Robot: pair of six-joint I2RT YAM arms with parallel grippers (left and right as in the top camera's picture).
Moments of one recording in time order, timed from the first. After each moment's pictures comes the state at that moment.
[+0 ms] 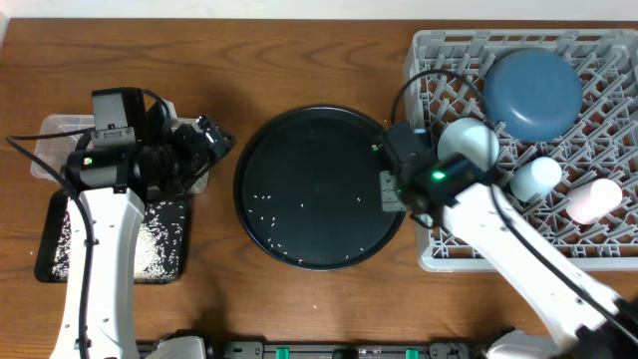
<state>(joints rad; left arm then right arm) 0.13 1.34 1.22 -0.98 0.46 -0.56 0.58 1.47 1.17 -0.93 0.19 0.51</state>
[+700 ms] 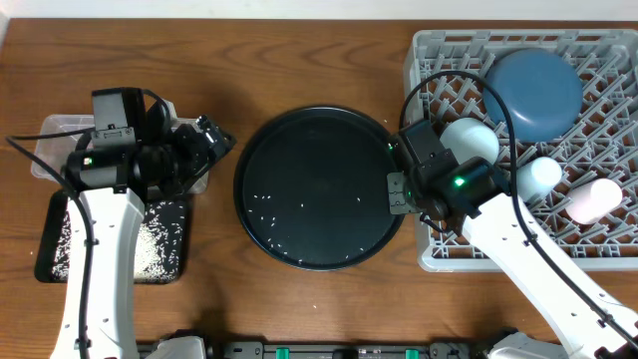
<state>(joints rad) 0.13 1.34 1.22 -0.98 0.46 -0.56 0.56 1.42 1.18 -0.95 0.12 0.45</state>
